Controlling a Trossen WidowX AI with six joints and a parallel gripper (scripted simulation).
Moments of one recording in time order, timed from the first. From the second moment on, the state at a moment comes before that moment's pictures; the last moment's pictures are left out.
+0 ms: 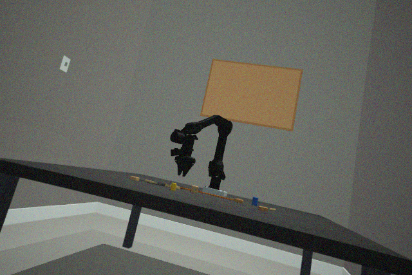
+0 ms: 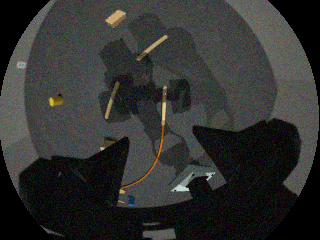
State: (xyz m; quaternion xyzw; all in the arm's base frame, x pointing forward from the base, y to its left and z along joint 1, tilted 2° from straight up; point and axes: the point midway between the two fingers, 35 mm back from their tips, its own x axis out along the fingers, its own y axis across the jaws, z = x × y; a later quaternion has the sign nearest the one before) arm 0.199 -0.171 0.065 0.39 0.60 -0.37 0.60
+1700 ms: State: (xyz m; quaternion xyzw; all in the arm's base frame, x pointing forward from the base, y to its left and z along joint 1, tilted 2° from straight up) arm 0.192 -0.176 0.042 0.43 0.56 -0.41 0.57
